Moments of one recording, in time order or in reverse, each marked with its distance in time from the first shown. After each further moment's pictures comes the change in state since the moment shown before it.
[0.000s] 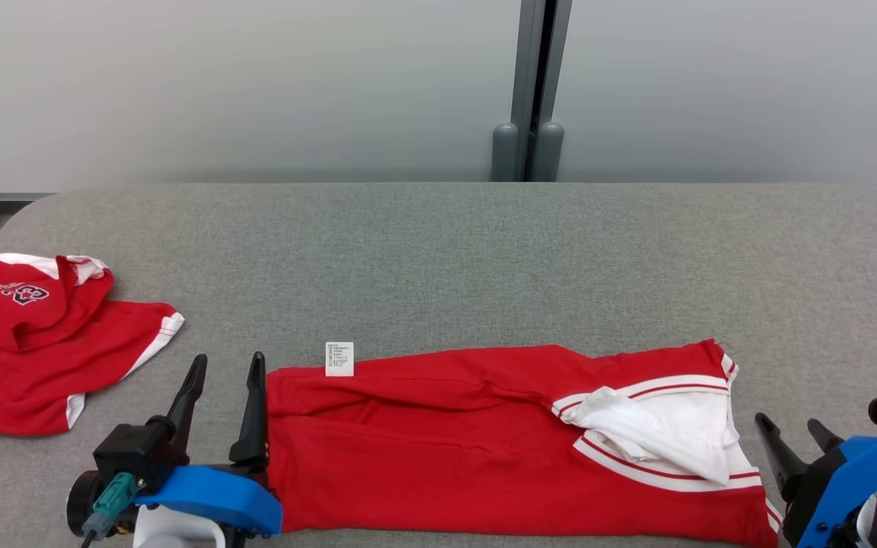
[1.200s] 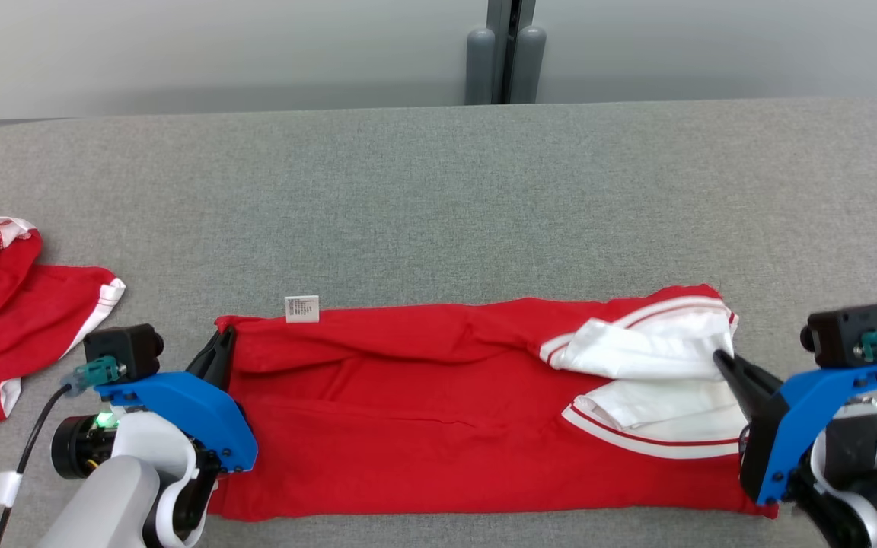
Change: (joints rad) left arm -0.191 0.093 -0.062 0.078 -0.193 -0.008 0.376; right arm -0.152 -0.121 0.203 0.008 0.066 0.000 0.042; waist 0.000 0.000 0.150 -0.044
